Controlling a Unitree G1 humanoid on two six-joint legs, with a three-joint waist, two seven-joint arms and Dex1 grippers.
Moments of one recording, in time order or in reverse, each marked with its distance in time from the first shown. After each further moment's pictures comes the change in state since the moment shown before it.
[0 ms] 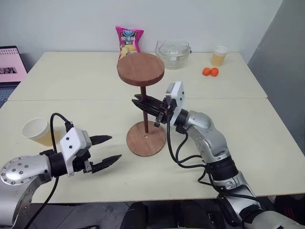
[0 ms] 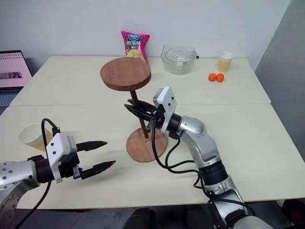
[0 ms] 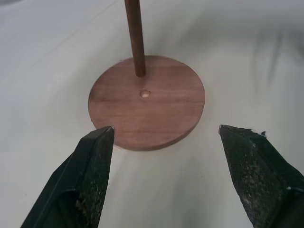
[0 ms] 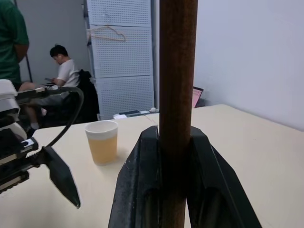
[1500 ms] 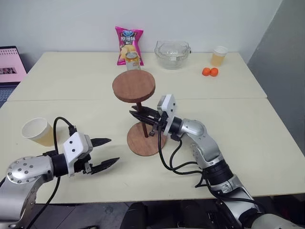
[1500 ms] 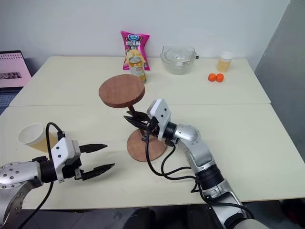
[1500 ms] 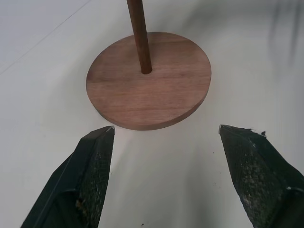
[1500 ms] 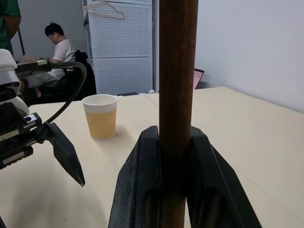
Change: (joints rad) left arm -0.030 -0.003 -0.076 0.130 0.057 -0.147 -0.035; right arm 0.043 -0.009 0.071 0.063 -0.093 -0.086 0.002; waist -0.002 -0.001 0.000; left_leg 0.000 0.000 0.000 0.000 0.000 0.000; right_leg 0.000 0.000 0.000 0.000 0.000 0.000
